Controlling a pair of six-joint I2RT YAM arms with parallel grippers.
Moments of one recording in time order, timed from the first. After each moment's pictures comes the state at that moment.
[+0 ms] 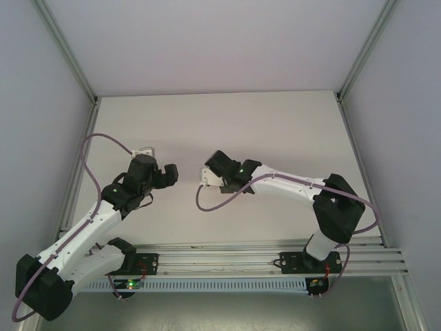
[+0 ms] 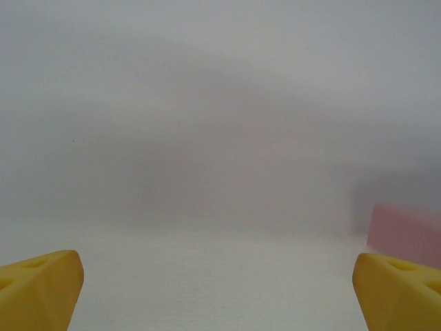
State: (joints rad) left arm -0.43 0.92 0.68 -0.50 -0.16 -0.53; right arm 0.91 1.65 1.12 -0.51 0.41 -0.77
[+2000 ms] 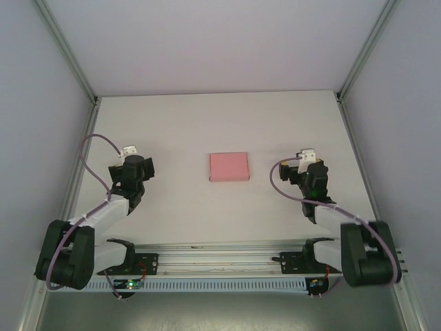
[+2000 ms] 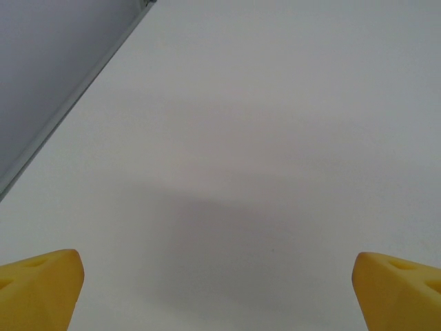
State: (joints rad) left arm -0.15 1.20 0.41 0.22 -0.45 -0.18; right arm 0.04 1.24 0.24 0.61 0.00 -0.05
